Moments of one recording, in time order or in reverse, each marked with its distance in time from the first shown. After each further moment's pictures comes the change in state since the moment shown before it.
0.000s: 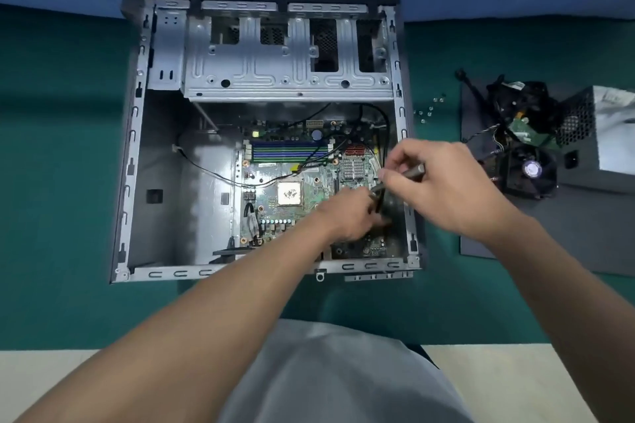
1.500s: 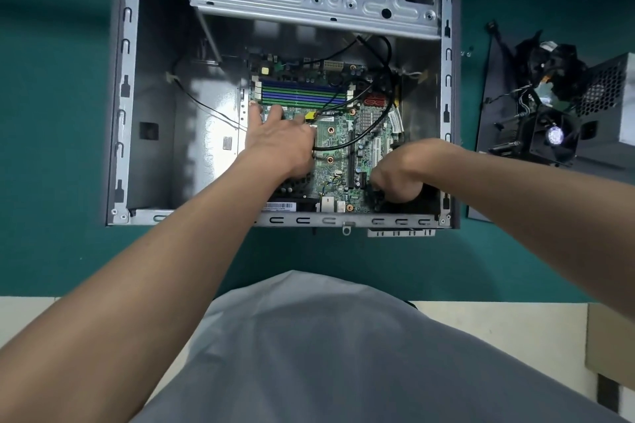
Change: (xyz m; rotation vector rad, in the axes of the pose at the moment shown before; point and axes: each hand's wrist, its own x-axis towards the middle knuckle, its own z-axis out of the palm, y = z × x) left_hand -0.028 -0.083 -0.043 0.661 0.185 -0.237; right_hand 0.051 -0.016 0.084 -1.013 -1.195 0.047
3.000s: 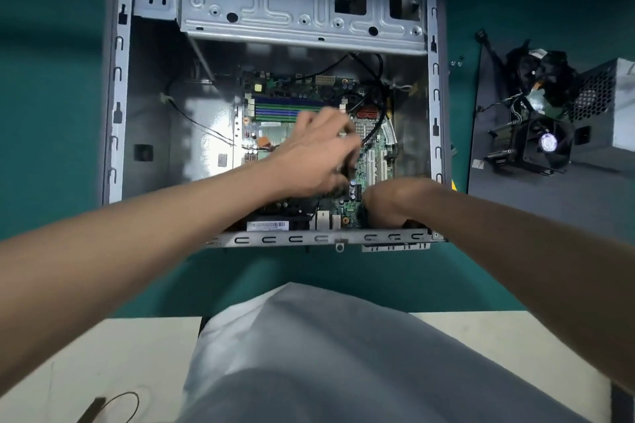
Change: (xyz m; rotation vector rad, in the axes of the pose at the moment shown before) left_hand 0.004 0.021 -0.011 -0.213 0.335 0.497; right_hand 0.002 -0.013 0.020 0.291 0.131 0.037
